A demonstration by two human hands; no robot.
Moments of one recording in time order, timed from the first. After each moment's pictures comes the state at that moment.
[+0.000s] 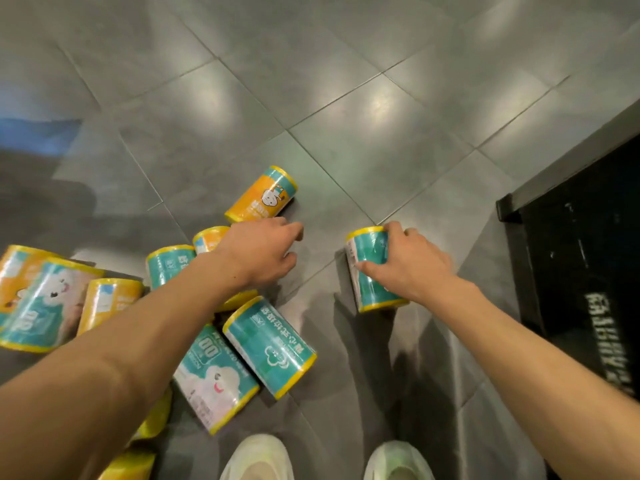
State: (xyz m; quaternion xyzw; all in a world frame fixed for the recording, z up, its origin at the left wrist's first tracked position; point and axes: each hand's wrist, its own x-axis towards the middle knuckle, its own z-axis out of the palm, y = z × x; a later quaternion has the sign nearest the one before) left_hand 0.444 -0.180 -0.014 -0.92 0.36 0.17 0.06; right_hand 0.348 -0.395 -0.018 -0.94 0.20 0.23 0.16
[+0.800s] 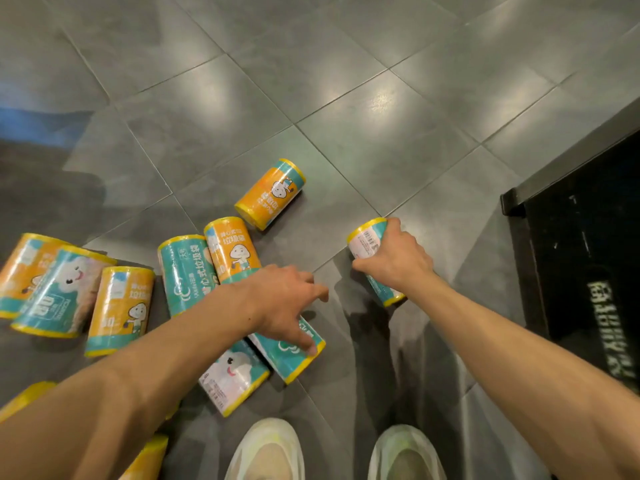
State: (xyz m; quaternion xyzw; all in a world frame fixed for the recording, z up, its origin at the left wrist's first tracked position) left_hand 0.391 -0.166 -0.017 -0.80 0.48 0.36 0.09; right_hand 0.358 -0.373 -0.051 -0.91 0.29 0.20 0.23
